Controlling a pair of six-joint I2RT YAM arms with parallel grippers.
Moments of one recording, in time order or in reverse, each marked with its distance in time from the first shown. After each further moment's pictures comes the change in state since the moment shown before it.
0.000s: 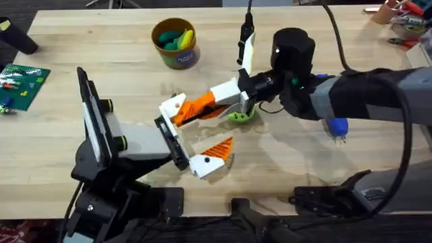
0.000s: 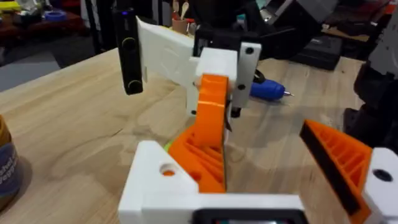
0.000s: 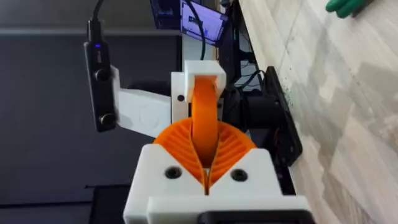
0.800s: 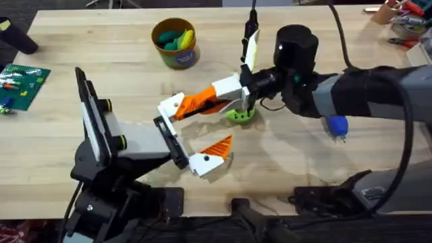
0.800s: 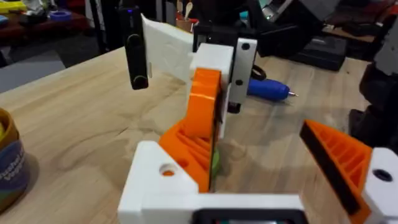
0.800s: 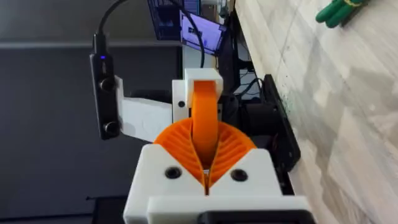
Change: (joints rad) left arm 0.000 0.000 0.000 0.000 -0.010 0.000; right arm -0.018 0.001 0.009 -0.002 0.020 0.018
